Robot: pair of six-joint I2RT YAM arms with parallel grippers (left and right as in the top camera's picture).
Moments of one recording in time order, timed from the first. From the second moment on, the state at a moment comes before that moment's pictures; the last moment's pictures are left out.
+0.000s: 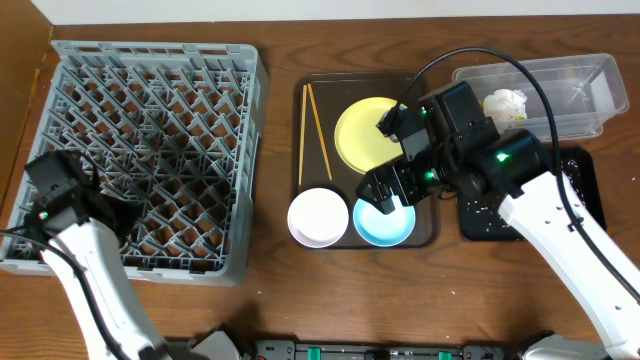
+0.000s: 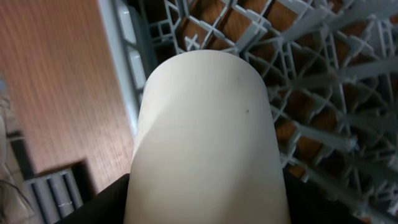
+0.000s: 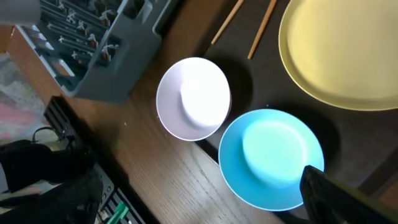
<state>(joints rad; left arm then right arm) 0.67 1.32 1.12 -1.05 -0.19 -0.61 0.54 1.49 1.38 -0.94 -0.46 0.12</state>
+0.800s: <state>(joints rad) 0.46 1.29 1.37 -1.20 0.39 -0.24 0.53 1.49 1.38 -0.76 -0.41 0.16</state>
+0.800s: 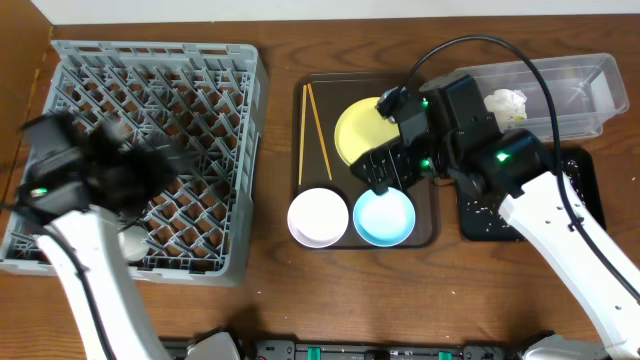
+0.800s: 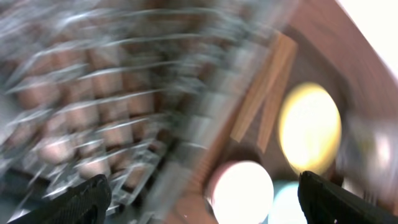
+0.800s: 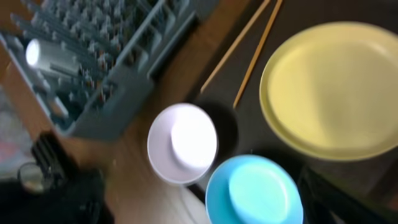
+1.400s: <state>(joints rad) -0.28 1.14 1.40 -1.20 0.07 -0.03 0.48 1.48 1.38 -0.76 -0.39 0.23</state>
